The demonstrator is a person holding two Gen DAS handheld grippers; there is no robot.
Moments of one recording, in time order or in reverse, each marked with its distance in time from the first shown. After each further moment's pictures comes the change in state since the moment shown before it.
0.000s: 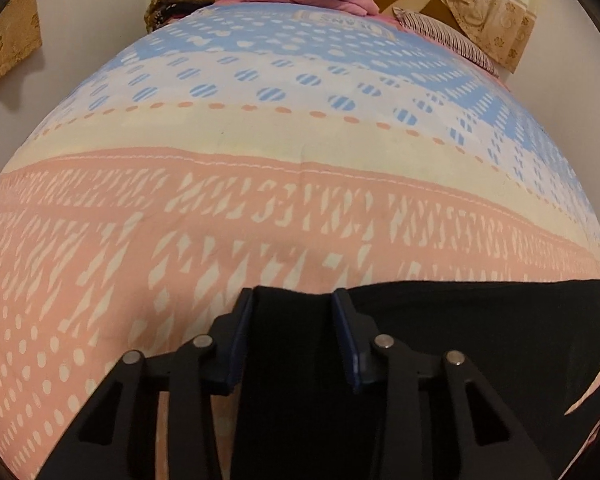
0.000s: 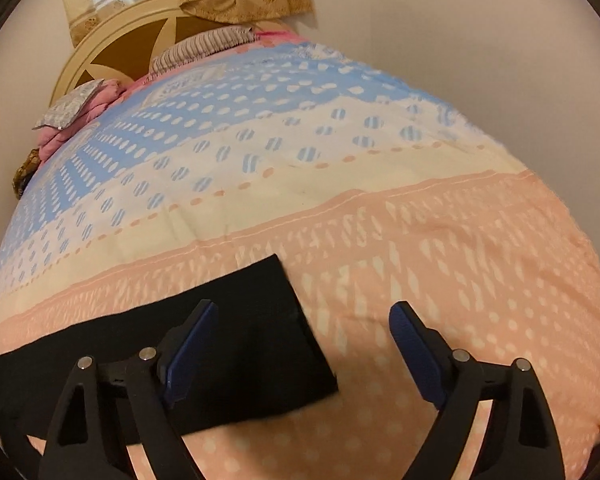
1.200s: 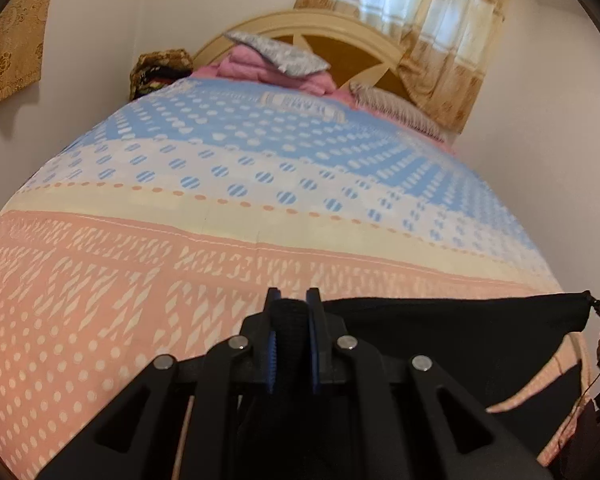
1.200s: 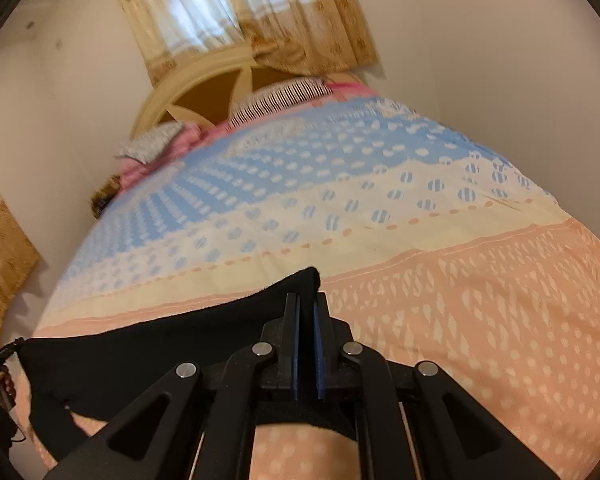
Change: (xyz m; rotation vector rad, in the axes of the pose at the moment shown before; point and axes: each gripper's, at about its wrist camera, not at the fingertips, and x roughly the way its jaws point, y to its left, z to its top) left arm -0.104 0.013 -0.013 -0.006 -0.282 -0.200; right arm -0.077 -0.007 -0.008 -0.056 -0.224 0.294
